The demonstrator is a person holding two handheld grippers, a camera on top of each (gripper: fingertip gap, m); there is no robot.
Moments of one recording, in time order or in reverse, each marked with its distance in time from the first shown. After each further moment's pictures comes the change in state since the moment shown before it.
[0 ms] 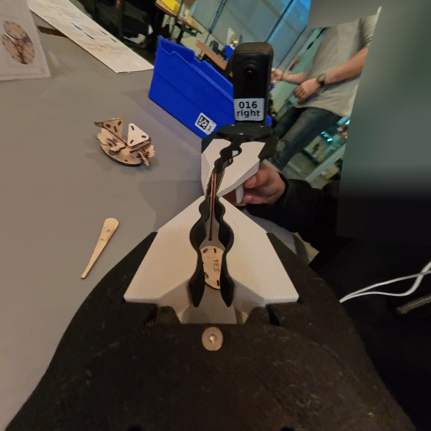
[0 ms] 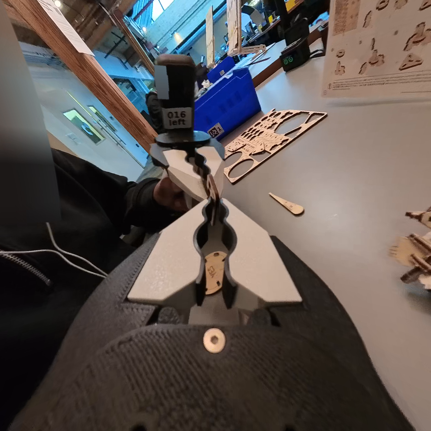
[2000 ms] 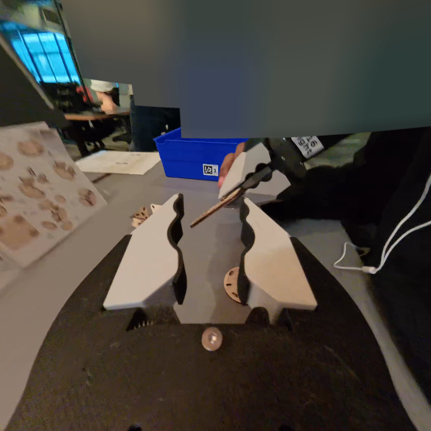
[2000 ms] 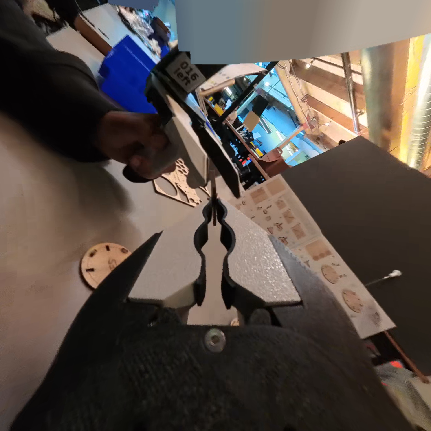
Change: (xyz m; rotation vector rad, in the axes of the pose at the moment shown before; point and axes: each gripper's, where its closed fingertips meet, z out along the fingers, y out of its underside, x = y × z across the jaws) left arm 0.040 -0.028 -0.021 0.177 -0.056 0.592; right arm -0.048 -0.016 -0.002 0.082 0.371 -1.342
